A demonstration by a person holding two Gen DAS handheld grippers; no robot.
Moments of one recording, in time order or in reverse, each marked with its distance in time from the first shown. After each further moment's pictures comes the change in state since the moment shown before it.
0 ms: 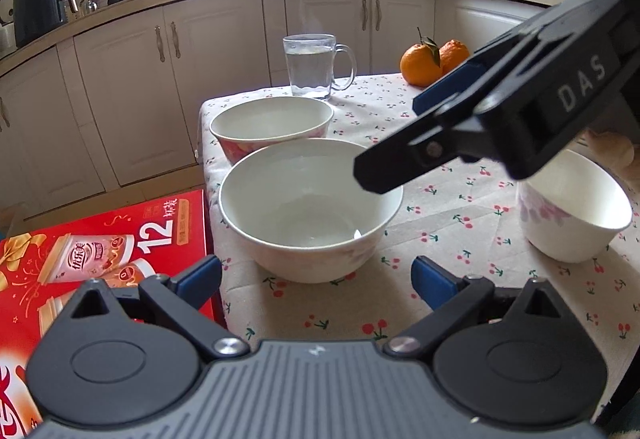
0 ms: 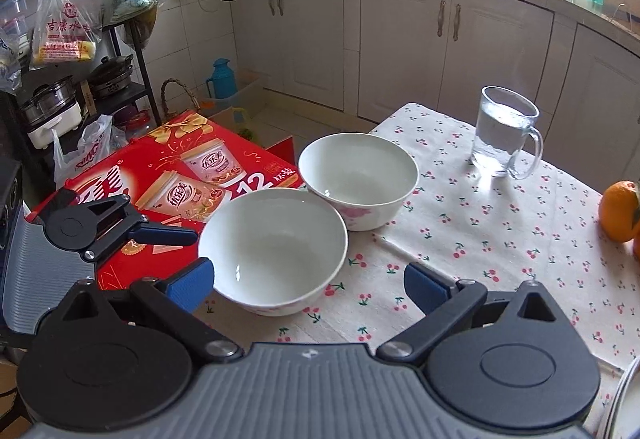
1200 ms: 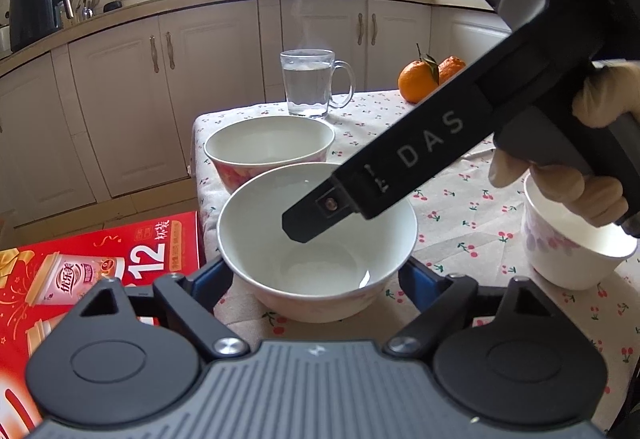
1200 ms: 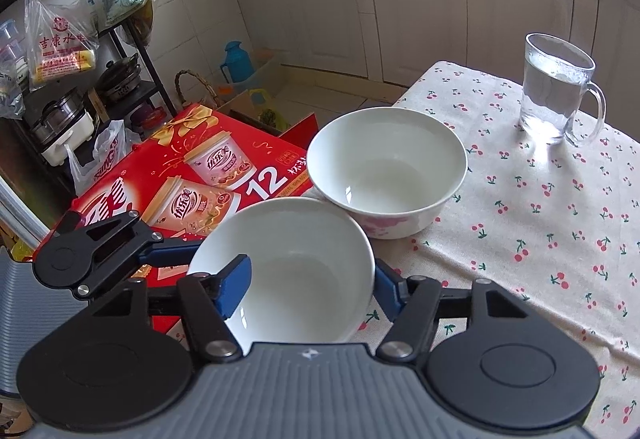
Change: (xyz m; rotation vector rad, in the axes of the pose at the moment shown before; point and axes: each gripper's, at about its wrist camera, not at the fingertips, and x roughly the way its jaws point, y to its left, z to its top) left arm 0.011 0.006 0.009 -0.007 -0.042 -0.027; right arm 0.055 -0.016 0.019 0.112 0.083 0.118
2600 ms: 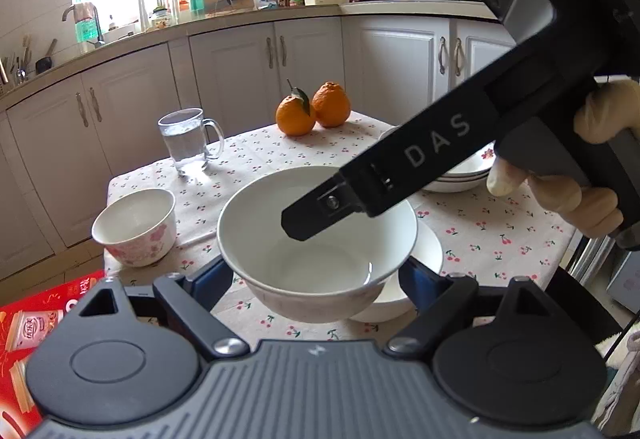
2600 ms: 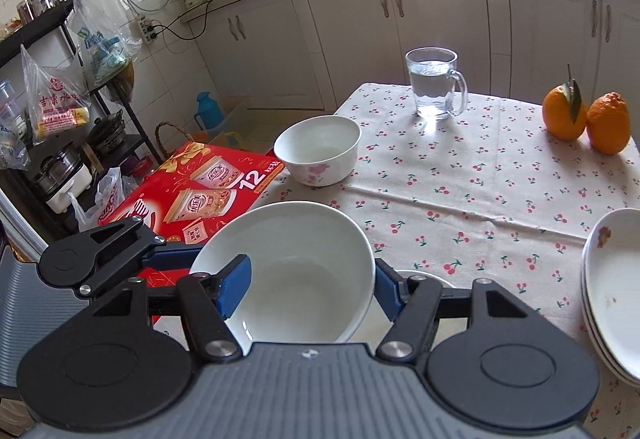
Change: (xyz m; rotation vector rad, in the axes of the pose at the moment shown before) left arm -0.065 -0.128 0.034 0.160 -0.032 -0.143; right arm -0.165 -0.014 -0.090 0.155 -0.145 -0.087
